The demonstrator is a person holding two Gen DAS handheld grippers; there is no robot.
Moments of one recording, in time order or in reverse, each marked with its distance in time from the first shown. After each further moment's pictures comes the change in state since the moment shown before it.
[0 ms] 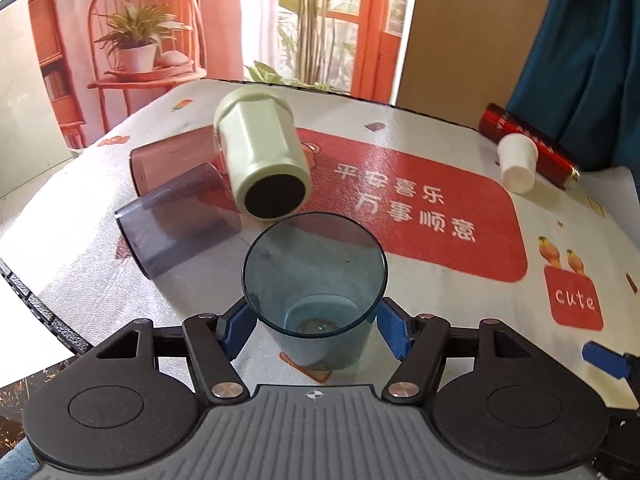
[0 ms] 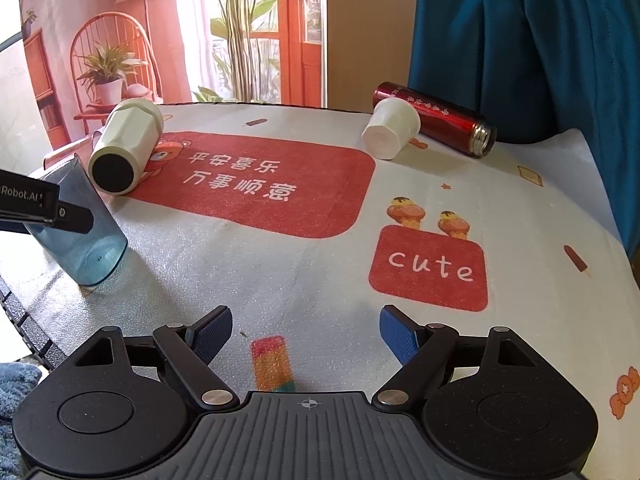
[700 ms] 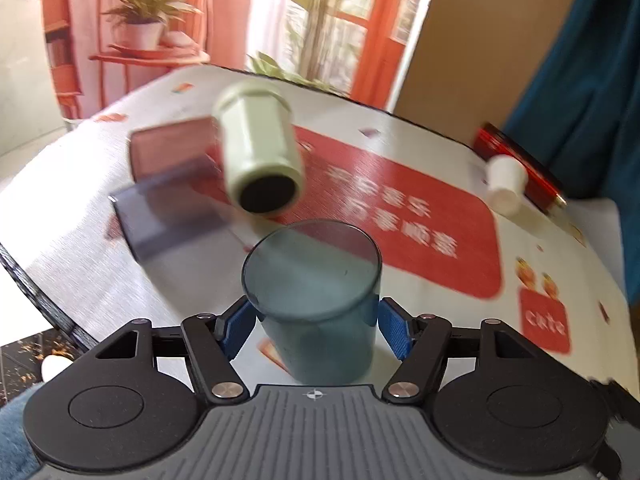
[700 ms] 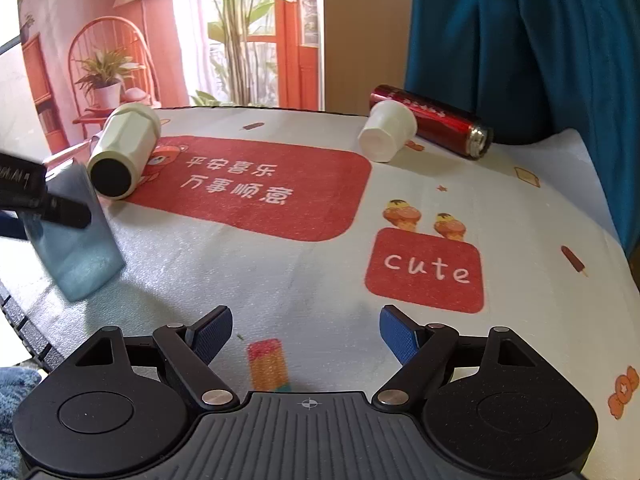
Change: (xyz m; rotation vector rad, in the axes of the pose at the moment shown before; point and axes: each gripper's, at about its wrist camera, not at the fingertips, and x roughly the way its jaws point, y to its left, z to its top) left arm -0.005 0.010 0.008 -0.111 0.002 -0.045; right arm -0.003 0.000 -0.001 0.003 -0.009 -0.003
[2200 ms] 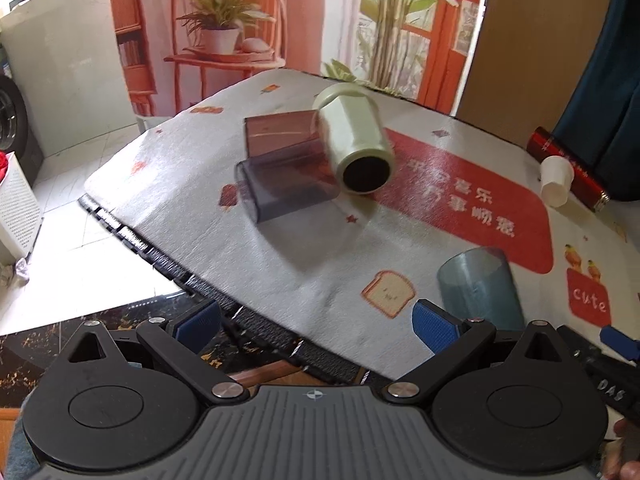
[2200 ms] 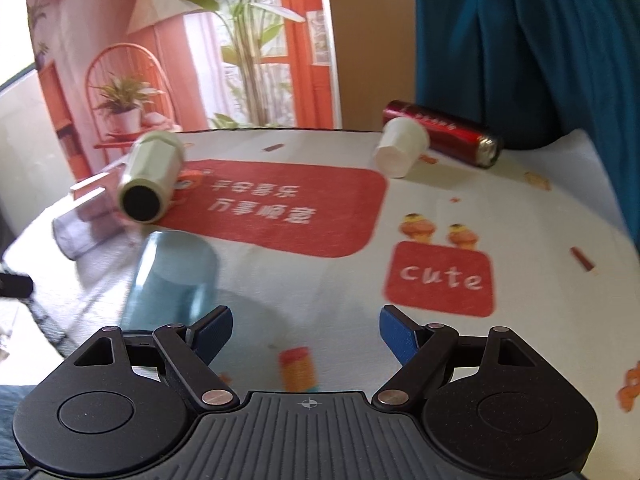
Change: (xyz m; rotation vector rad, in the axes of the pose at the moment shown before) left arm -0.063 0.029 -0.035 -0.027 -0.019 0.165; right arm -0.020 0.000 0.001 0.048 -0.047 0.050
